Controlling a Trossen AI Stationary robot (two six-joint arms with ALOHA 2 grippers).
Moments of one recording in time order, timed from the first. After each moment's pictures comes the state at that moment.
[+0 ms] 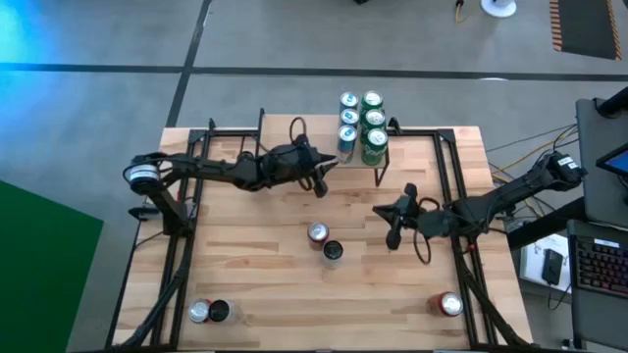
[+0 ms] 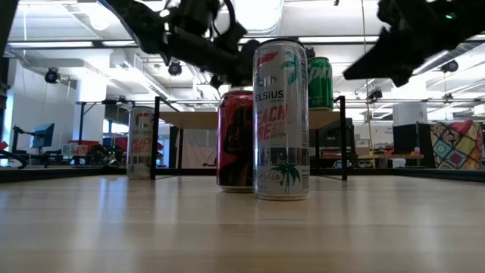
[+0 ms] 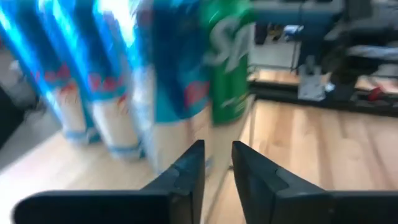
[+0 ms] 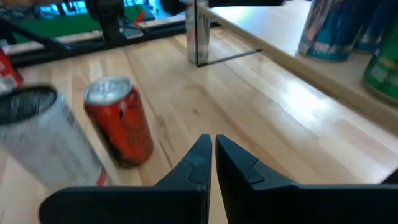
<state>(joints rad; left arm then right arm) 0.23 1.70 1.01 0.46 -0.17 0.04 0.37 0.97 0.44 0.06 0.69 0.38</state>
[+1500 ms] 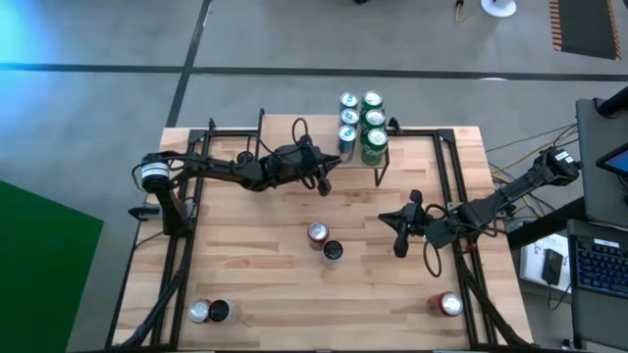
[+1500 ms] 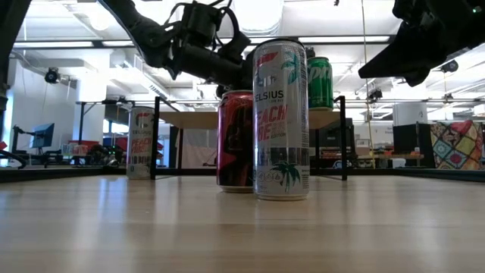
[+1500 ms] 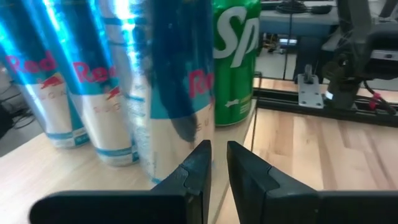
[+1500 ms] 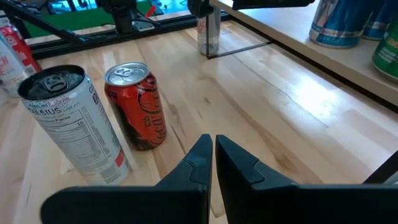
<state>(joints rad) 0.25 1.78 1.00 0.60 -0.13 0.03 0.48 0.92 0.43 -0.03 0.75 0.46</state>
